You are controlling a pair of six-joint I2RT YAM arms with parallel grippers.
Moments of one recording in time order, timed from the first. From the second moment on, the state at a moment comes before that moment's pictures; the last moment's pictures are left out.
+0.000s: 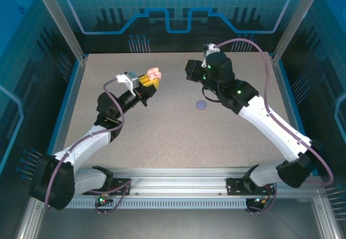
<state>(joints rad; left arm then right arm) -0.34 1.17 0.63 0.82 0.49 -0.25 0.67 1.36 1.46 -0.38 0.16 0.67</state>
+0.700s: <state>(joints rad) -0.47 1.23 0.73 0.76 0.57 -0.22 0.70 1.23 1.19 0.03 -0.02 0.66</state>
